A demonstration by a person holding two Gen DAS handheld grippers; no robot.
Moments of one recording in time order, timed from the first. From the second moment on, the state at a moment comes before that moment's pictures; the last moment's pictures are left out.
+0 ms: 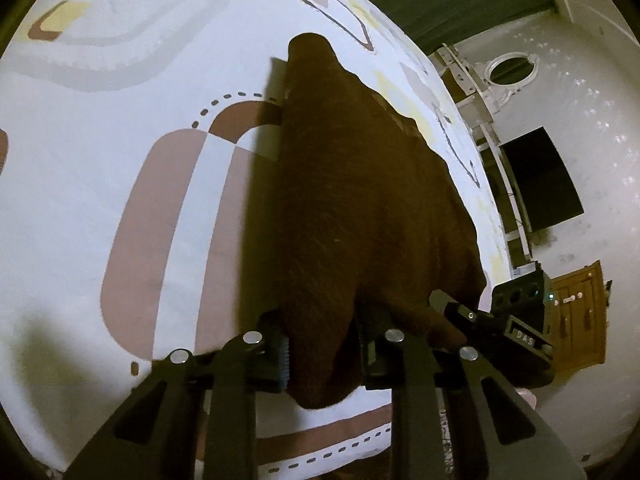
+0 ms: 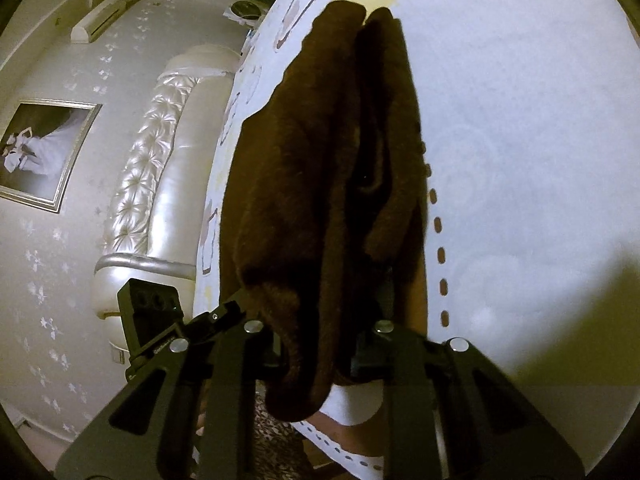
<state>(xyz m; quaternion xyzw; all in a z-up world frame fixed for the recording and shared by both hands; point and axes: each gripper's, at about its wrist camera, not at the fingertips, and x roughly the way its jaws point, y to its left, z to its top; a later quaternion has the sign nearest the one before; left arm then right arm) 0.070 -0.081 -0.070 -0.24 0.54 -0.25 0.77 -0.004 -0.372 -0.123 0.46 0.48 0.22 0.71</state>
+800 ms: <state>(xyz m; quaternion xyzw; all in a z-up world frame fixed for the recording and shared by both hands) 0.055 -0.090 -0.058 -0.19 0.54 -0.24 0.78 -0.016 -0.381 -0.110 0.46 0.47 0.21 0.73</state>
